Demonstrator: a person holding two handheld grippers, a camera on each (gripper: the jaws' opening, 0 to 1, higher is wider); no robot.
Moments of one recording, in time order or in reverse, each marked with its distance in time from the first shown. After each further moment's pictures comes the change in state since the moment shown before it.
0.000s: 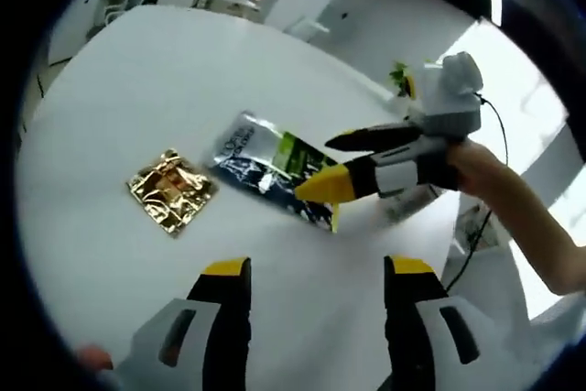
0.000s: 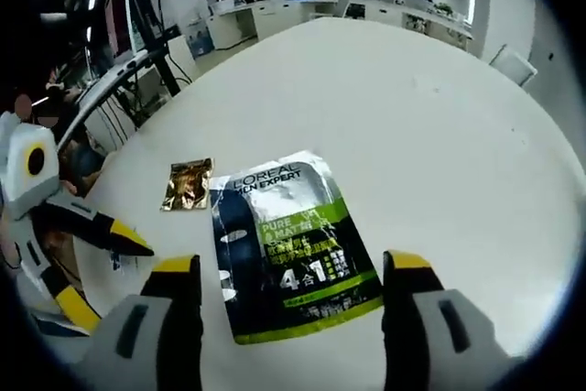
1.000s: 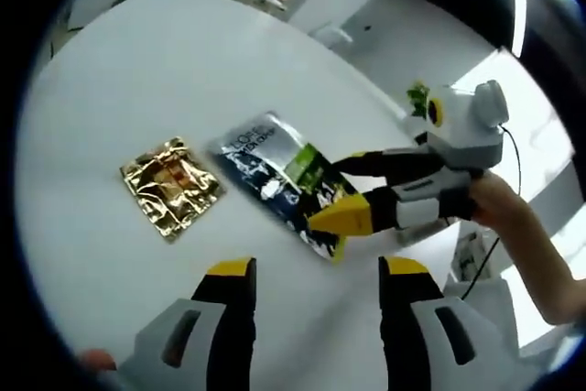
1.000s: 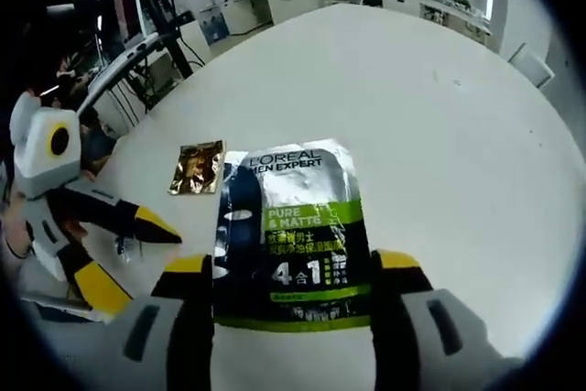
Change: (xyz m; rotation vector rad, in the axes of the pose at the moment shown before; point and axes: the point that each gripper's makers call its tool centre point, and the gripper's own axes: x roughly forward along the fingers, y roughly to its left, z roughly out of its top) left arm 0.016 0.012 0.010 -0.134 -0.039 0.016; right arm 0.002 0.017 -0.014 -0.046 0.062 0.068
